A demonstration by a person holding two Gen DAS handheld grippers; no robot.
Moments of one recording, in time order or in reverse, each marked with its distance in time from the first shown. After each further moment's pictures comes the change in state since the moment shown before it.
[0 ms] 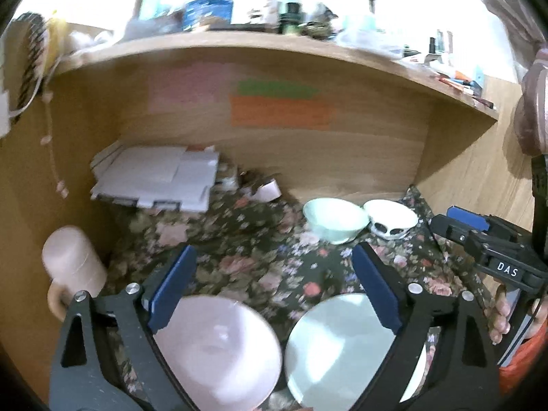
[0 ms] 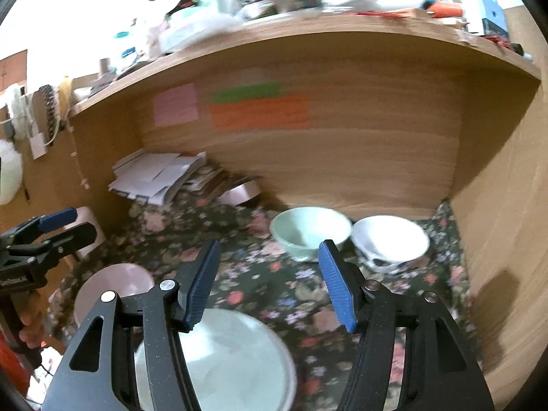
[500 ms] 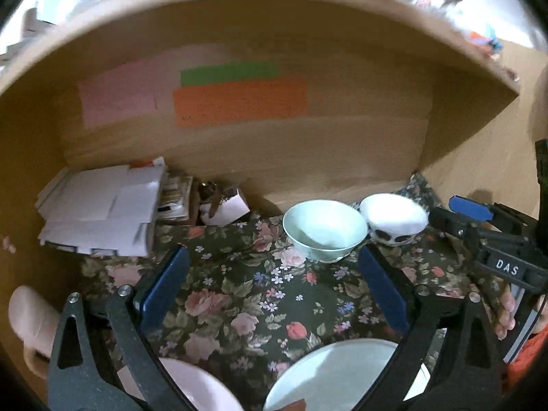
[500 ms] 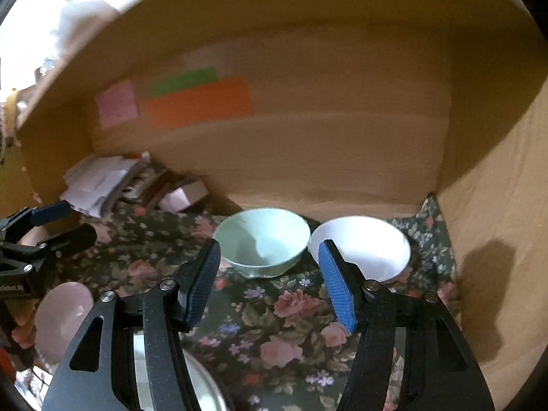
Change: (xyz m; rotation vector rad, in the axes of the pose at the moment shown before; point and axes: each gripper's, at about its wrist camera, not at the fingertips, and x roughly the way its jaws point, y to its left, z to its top) left arm 0.107 -0.038 0.040 0.096 0.112 -0.012; right arm 0.070 -0.060 0.015 0.059 0.073 -0.068
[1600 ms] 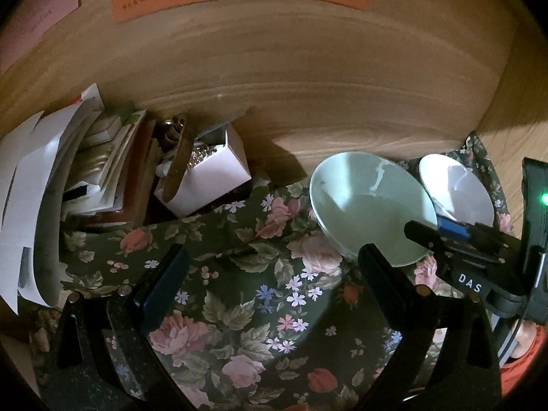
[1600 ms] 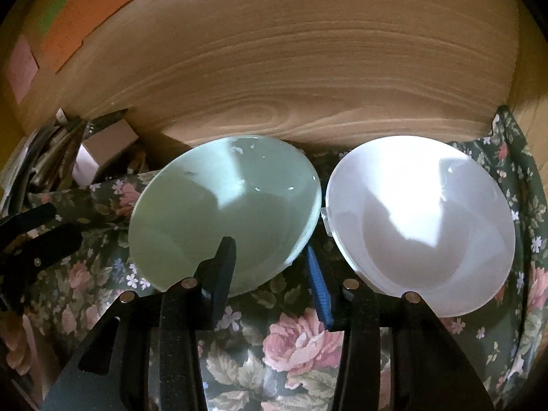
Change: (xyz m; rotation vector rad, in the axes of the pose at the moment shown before) left arm 0.159 0.018 0.007 -0.047 0.317 -0.007; right arm 0.156 -0.027 -0.017 0.138 0.318 -0.017
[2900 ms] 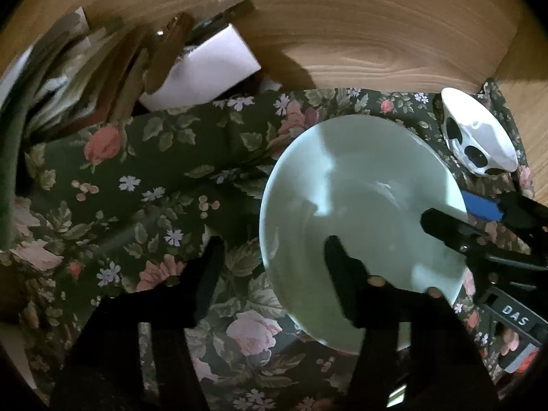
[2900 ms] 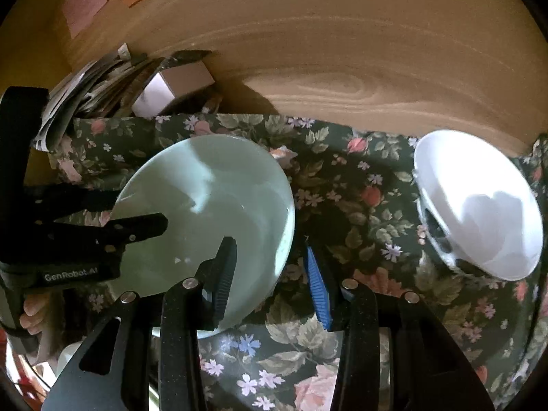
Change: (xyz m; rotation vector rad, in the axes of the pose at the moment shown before) left arm 0.035 0.010 -0.037 0.015 0.216 0.003; right arm -0.011 0.037 -0.028 -0.173 0.089 0.126
